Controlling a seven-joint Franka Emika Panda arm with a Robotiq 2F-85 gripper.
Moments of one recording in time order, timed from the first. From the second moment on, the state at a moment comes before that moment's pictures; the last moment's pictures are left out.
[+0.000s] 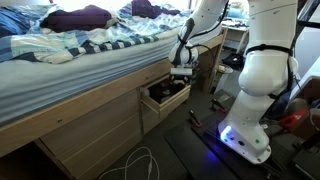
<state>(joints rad) 0.03 0.42 -0.10 -2.39 0.11 2.72 0.54</state>
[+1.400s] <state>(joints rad) -0.17 0.48 0.10 -2.35 0.26 2.75 -0.12</state>
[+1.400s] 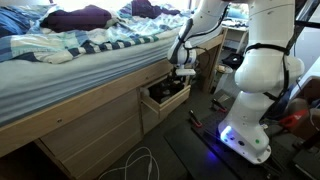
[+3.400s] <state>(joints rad) -0.19 0.75 0.13 -2.14 0.27 2.79 -0.15</state>
